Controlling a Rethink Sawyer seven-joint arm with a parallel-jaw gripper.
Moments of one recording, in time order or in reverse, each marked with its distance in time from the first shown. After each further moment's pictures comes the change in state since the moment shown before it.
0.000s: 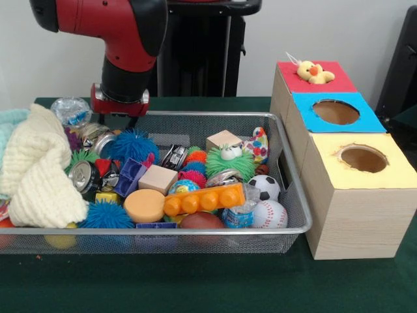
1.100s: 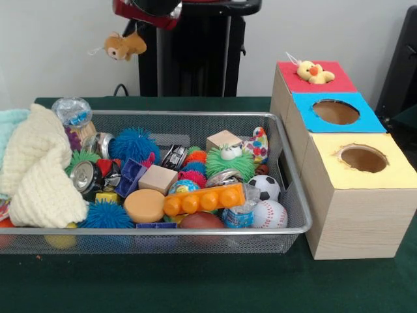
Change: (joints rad) arm 0.167 -0.296 0.002 -0.028 0.141 0.701 0.000
